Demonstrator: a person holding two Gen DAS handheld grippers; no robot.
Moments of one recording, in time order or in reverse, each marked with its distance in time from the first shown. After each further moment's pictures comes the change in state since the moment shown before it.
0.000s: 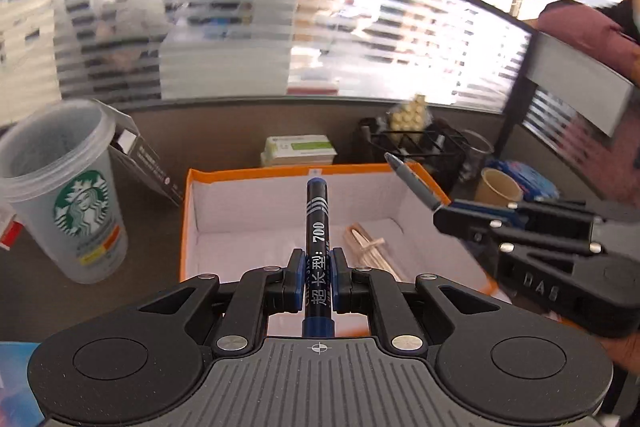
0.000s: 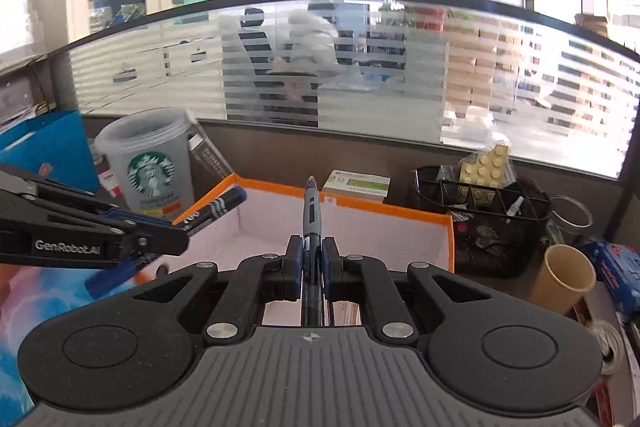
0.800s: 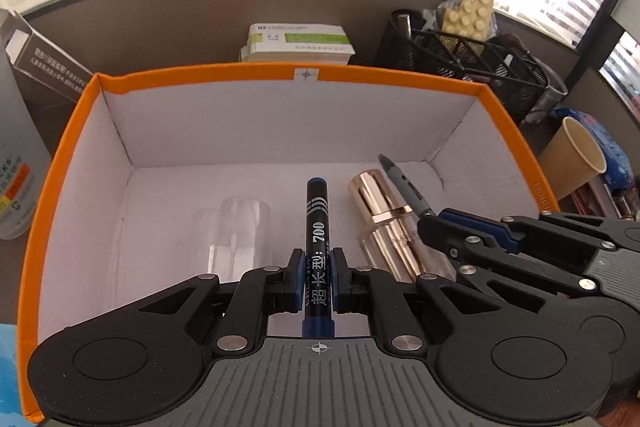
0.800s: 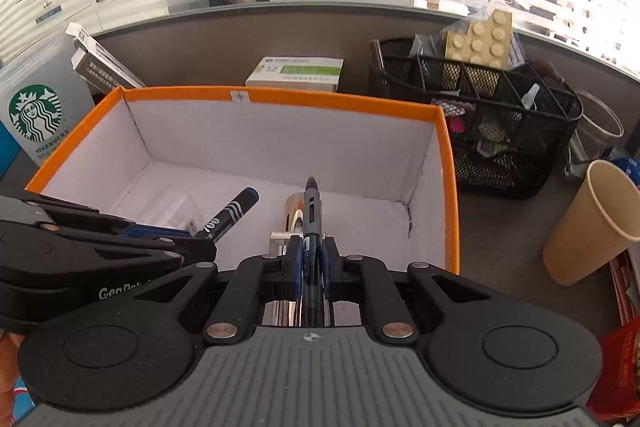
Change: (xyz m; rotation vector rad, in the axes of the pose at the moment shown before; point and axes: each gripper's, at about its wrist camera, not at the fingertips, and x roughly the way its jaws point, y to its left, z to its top) left arm 0.142 -0.019 -0.007 -0.088 0.275 0.081; right arm 0.114 -0.053 -0.028 0.099 0.305 -0.080
